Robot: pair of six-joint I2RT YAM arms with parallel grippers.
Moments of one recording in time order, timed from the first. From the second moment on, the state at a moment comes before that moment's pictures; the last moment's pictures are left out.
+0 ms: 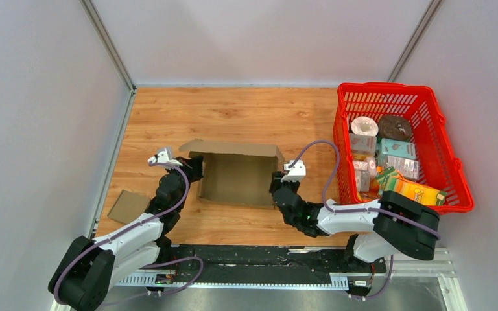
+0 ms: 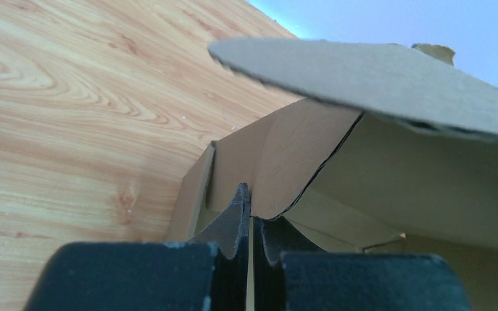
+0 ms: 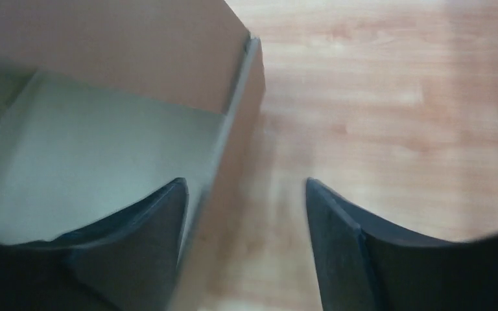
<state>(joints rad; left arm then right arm) -0.48 0.94 0.14 0.71 -0.34 -0.68 1.16 1.36 0.44 0.46 0.97 0.56</state>
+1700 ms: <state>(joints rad) -0.48 0.69 0.66 -0.55 0.00 -0.71 0.99 1.51 0.98 -0.30 -0.22 0.60</state>
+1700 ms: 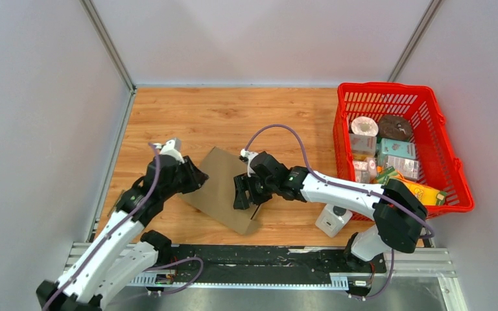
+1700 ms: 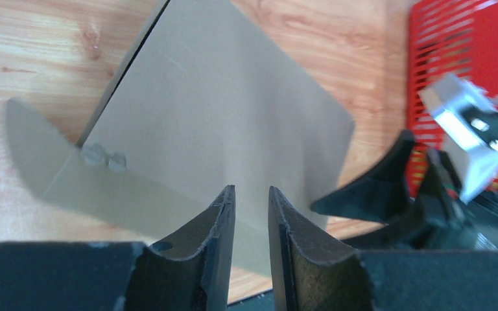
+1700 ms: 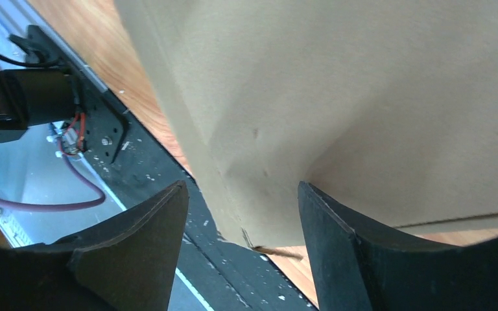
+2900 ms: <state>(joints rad) -0.06 1.19 0.56 -0.15 0.32 -0.56 0.56 1.51 0.88 -0.27 -0.25 0.47</state>
